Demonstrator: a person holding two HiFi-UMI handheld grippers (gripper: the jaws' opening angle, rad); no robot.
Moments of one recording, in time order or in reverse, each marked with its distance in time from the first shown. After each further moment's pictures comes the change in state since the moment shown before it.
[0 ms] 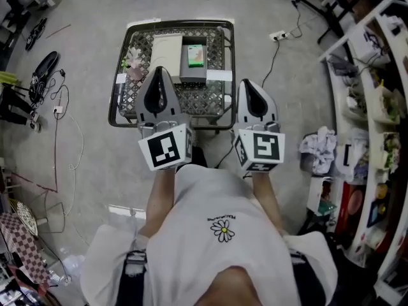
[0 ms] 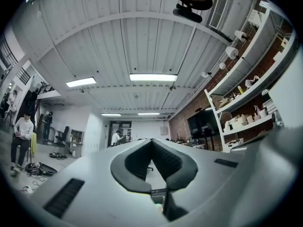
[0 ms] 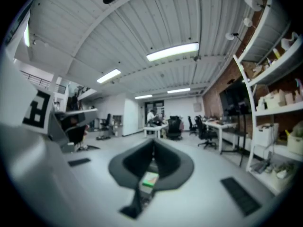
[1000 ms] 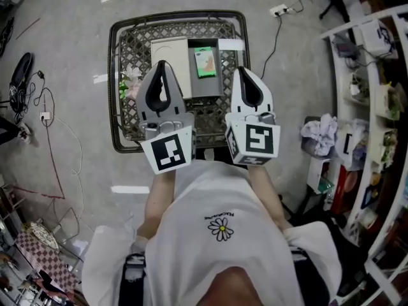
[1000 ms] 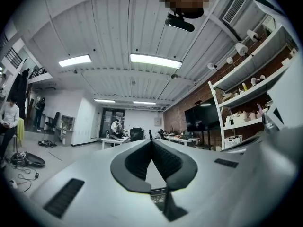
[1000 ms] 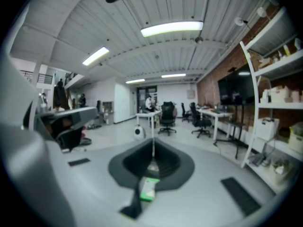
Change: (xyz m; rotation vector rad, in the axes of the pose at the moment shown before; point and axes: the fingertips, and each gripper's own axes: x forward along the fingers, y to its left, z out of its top) left arm 0.177 0.078 -0.102 -0.080 0.112 -0.098; right arm 0.215 0.024 -0.037 0.001 0.193 -0.117
